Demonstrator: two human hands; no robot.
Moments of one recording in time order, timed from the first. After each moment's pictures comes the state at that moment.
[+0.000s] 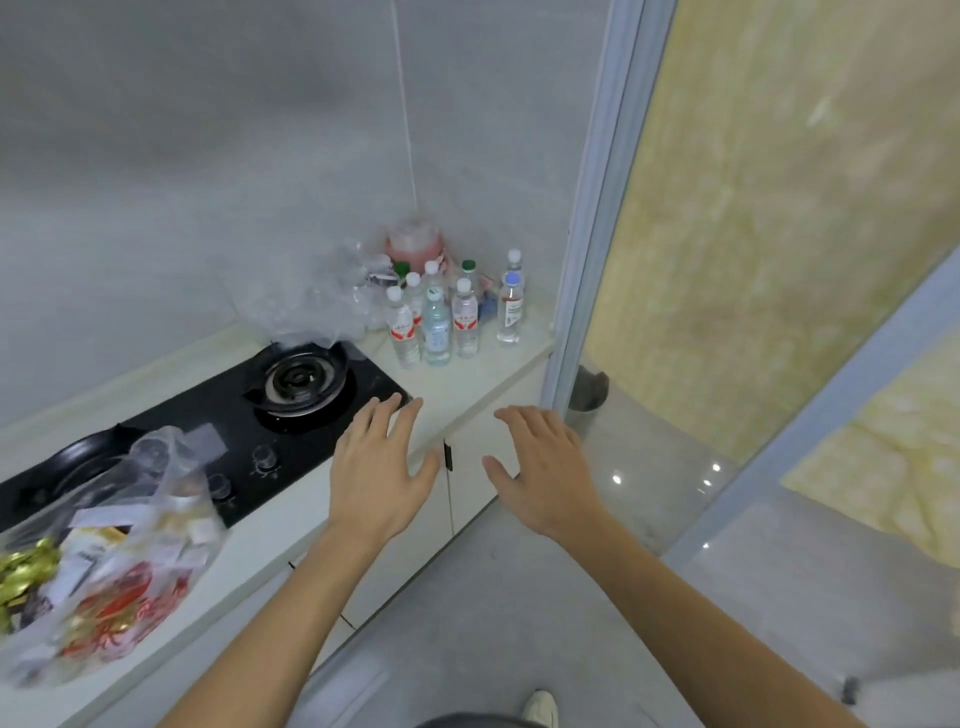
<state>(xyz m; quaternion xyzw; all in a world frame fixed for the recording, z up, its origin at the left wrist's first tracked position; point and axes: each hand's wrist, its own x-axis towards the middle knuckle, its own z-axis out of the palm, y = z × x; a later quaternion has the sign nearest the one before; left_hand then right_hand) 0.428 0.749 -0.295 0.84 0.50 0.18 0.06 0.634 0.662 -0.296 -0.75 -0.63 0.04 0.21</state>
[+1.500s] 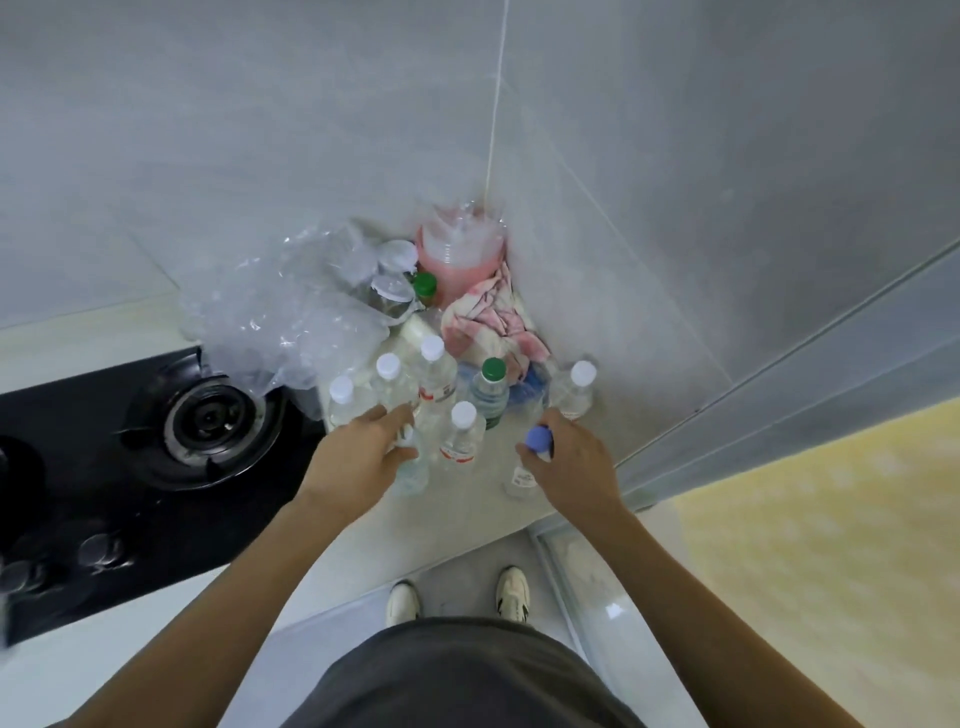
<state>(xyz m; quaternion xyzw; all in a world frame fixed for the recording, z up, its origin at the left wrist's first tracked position) 0.625 1.145 -0.372 0.76 0.62 0.09 0.20 0.911 1.134 -0.397 -0.71 -0.65 0.23 0.15</state>
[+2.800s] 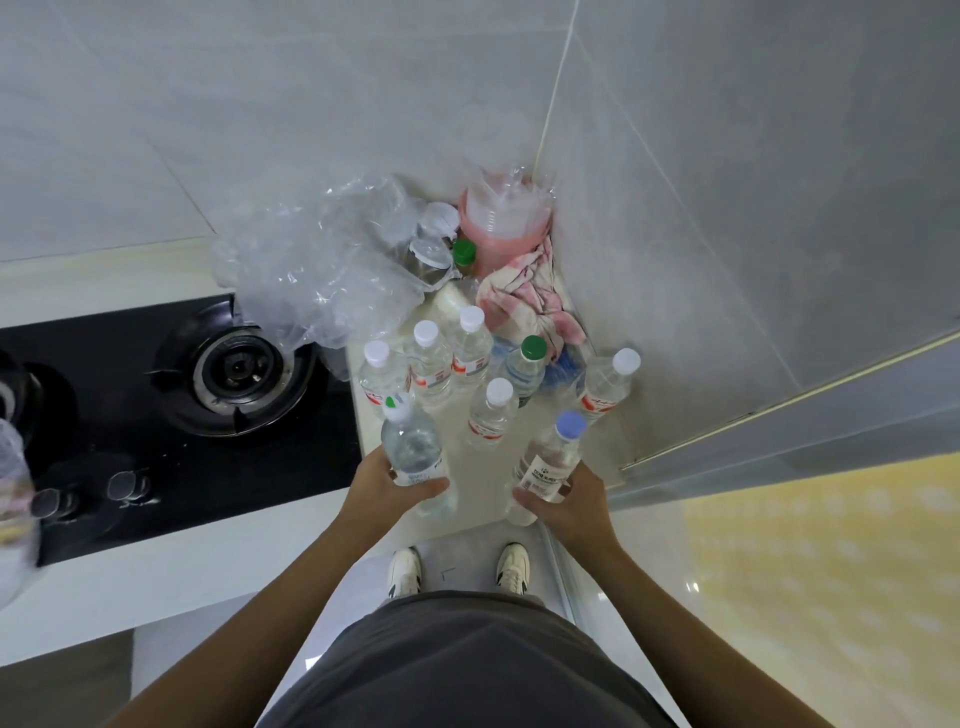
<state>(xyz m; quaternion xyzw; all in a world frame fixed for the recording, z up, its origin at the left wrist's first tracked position) 0.621 1.082 -0.454 0.41 0.66 0.32 0.53 0.897 1.082 -0.462 -0.68 -0.52 0.43 0.28</state>
